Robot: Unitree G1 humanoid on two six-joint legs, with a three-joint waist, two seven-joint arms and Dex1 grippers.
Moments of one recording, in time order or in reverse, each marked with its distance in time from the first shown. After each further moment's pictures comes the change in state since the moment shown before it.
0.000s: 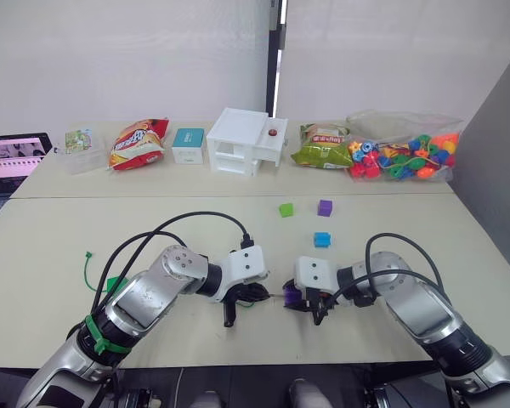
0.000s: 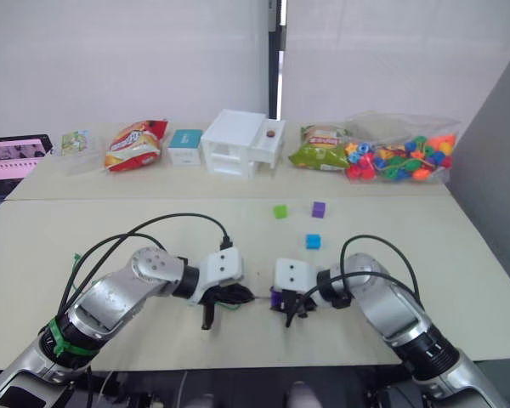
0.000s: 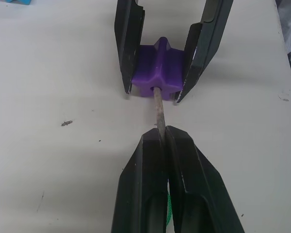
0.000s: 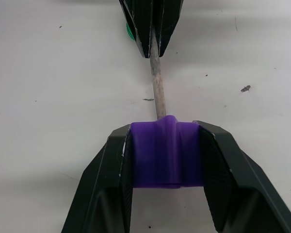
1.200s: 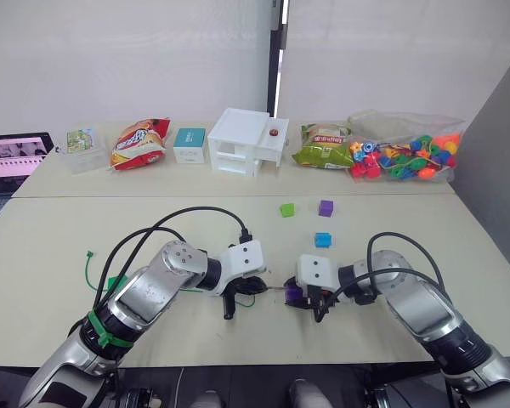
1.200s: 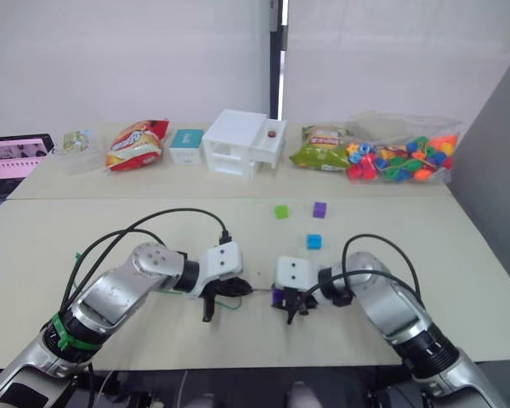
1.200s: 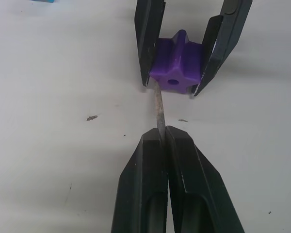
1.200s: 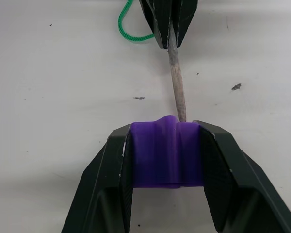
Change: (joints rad) left arm -0.022 -0.014 0.003 0.051 0.034 -0.034 0.004; right arm -0.002 0.003 -0.010 0.022 -0.002 -0.023 -0.001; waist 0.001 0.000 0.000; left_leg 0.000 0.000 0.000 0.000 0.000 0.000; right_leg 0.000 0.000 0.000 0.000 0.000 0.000
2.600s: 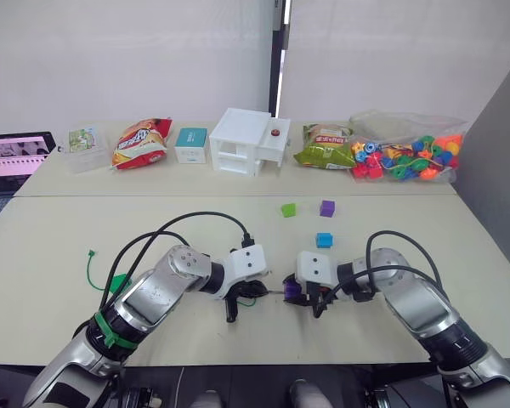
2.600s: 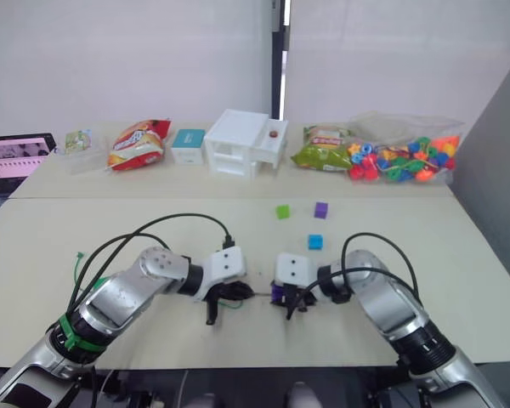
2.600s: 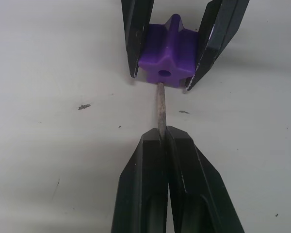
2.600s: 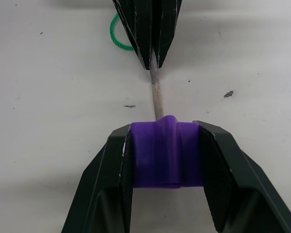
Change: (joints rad) left arm 0.003 -0.015 -0.034 0.032 0.009 -0.001 0.030; right arm -0.017 0.016 -0.007 0.040 0.002 -0.019 0.000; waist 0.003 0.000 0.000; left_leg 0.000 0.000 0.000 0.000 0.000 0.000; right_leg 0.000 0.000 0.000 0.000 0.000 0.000
